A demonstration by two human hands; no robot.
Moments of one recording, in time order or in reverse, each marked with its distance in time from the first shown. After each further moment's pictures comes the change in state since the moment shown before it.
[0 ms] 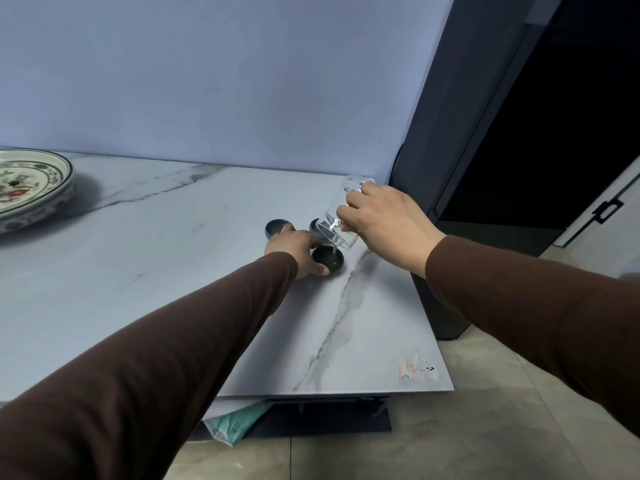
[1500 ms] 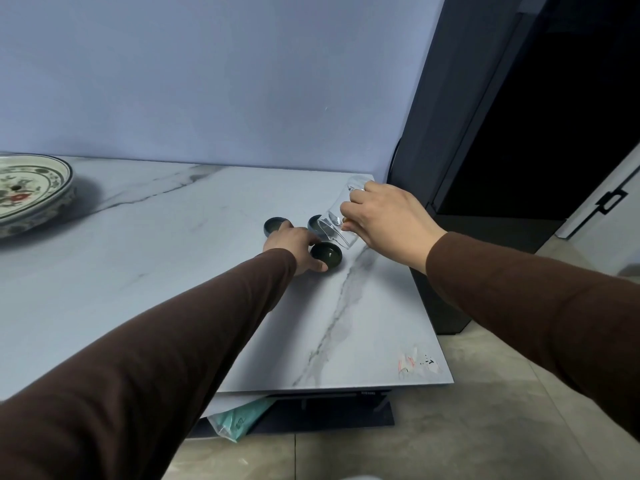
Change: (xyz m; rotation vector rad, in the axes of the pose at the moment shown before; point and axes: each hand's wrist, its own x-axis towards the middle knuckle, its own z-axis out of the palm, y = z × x) left_hand -0.003 0.003 -0.005 0.019 -0.017 -0.020; right_hand -0.011 0.005 0.002 0.081 0.010 0.040
